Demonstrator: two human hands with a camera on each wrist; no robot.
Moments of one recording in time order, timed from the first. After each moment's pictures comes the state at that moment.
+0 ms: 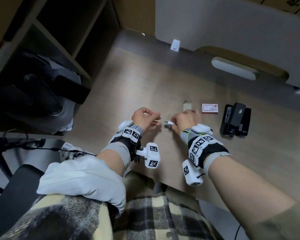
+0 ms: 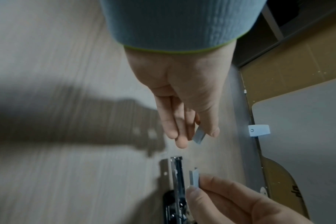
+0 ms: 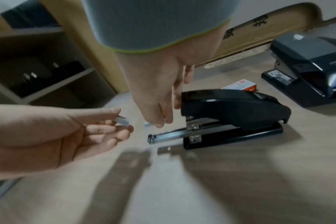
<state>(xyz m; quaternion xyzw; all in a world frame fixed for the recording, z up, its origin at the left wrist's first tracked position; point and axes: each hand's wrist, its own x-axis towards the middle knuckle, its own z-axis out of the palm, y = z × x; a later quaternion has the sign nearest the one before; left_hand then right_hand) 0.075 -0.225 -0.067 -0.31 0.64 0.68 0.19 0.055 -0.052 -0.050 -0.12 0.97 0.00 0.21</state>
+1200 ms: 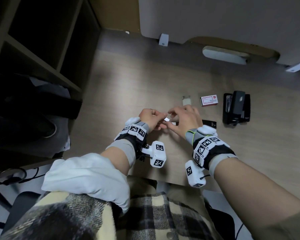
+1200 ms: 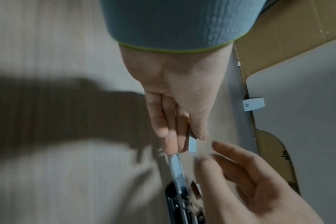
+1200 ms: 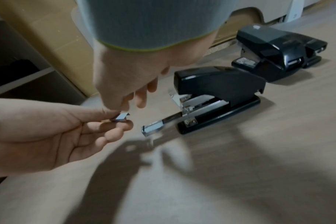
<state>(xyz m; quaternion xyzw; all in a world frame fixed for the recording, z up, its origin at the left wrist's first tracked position) 0.045 -0.231 -0.078 -0.23 0.67 0.62 0.33 0.069 -0.075 -0.058 -0.07 0.98 -0.16 0.07</state>
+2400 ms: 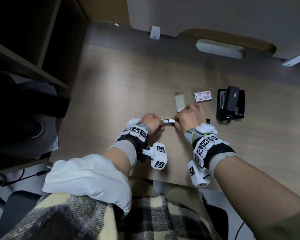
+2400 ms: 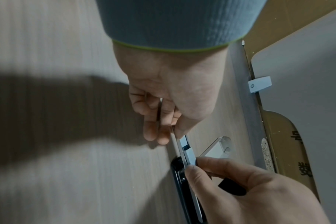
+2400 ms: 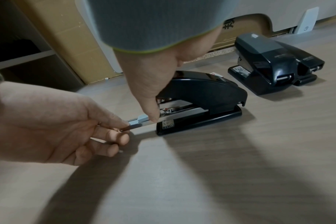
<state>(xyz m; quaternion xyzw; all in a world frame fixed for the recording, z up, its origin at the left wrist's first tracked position) 0.052 -0.190 -0.070 -0.25 0.72 0.50 0.41 0.065 -0.038 -0.062 -0.09 0.97 0.09 0.19</state>
